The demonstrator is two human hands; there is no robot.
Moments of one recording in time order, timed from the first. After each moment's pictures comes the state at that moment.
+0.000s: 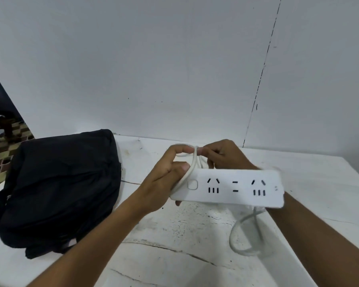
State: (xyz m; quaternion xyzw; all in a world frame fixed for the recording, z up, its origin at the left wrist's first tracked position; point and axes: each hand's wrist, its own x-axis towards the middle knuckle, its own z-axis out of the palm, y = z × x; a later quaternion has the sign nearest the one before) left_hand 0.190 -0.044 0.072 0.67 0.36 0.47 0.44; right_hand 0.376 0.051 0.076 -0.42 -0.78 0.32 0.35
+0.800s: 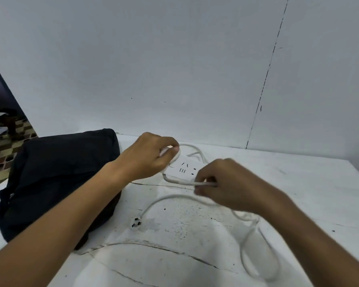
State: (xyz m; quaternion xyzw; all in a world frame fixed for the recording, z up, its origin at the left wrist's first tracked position) left_hand 0.146 0.004 0.103 0.81 0.51 0.30 0.02; right_hand 0.361 -0.029 0.115 -0.43 -0.88 0.16 0.14
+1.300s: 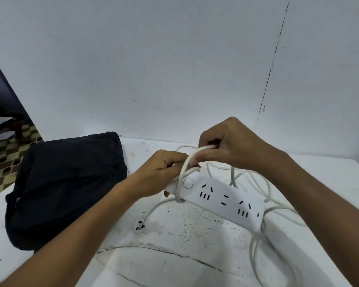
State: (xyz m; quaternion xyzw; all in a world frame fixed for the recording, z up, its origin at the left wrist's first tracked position) left_hand 0.167 -0.022 0.097 0.76 0.40 0.37 0.35; right_hand 0.361 0.018 0.151 -0.28 -0.90 0.14 0.29
